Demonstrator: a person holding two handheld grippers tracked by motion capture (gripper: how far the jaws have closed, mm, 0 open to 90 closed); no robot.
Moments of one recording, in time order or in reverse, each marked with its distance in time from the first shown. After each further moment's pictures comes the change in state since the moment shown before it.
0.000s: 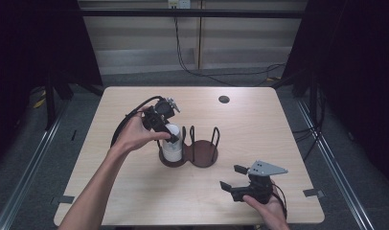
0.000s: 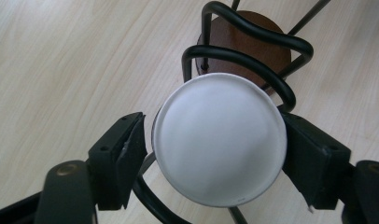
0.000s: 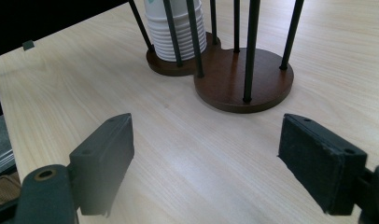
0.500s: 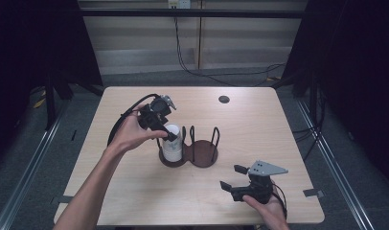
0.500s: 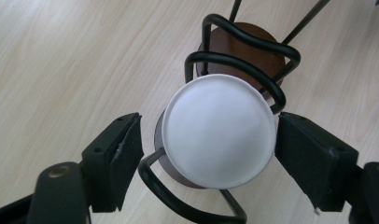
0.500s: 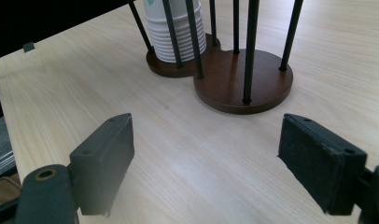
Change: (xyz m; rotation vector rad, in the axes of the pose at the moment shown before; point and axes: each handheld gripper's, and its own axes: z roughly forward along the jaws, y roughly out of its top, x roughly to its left) left arm 0.004 -0.005 -0.012 -0.032 -0.008 0.000; right arm 0.000 0.000 0.000 -0.005 0.002 0.004
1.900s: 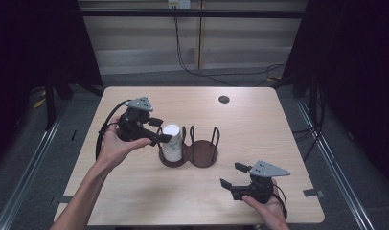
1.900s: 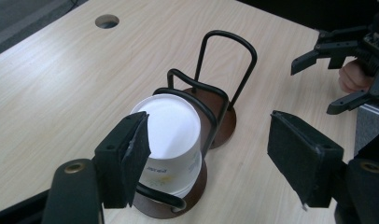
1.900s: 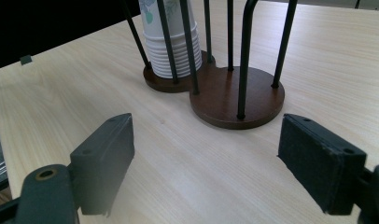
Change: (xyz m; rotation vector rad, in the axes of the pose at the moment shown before) left arm -0.023 -0.046 -0.041 -0.380 -0.053 -0.059; right arm 0.002 0.001 -0.002 -0.069 -0.021 -0.014
